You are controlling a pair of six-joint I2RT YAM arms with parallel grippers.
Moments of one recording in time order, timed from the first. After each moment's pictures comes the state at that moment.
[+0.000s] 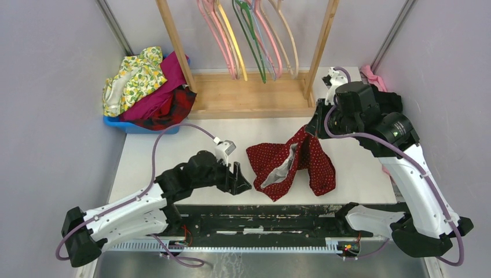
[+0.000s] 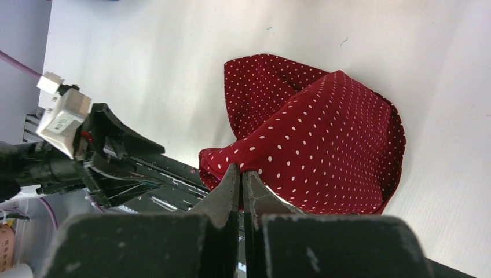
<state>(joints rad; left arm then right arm) -0.94 0.80 0.57 -0.31 0.19 -0.63 0.57 1.15 1.66 -1.18 0.00 0.45</state>
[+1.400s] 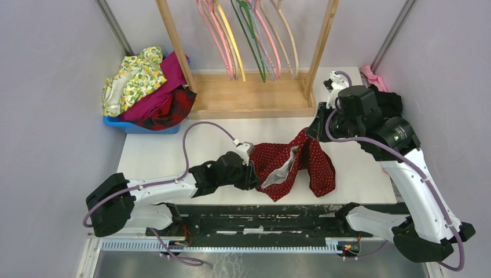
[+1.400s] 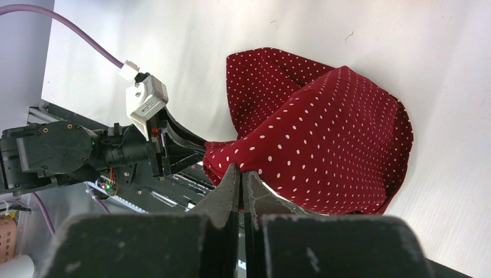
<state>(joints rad) -1.03 1.22 0.56 0.02 0.03 -0.68 0.54 1.11 1.59 -1.16 -0.05 0.43</state>
